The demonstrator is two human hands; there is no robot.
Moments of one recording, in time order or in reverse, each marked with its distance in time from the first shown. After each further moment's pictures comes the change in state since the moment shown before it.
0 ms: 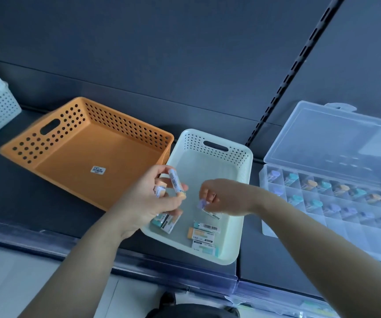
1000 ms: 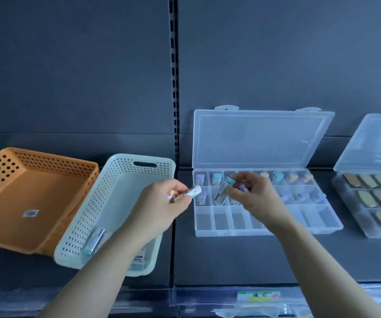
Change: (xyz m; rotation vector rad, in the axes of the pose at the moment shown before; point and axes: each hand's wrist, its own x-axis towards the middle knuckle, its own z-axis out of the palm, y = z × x) left_hand 0.035 0.035 0.172 0.617 0.085 0.317; right_hand -0.146 0.140 -0.001 0.851 0.915 0.192
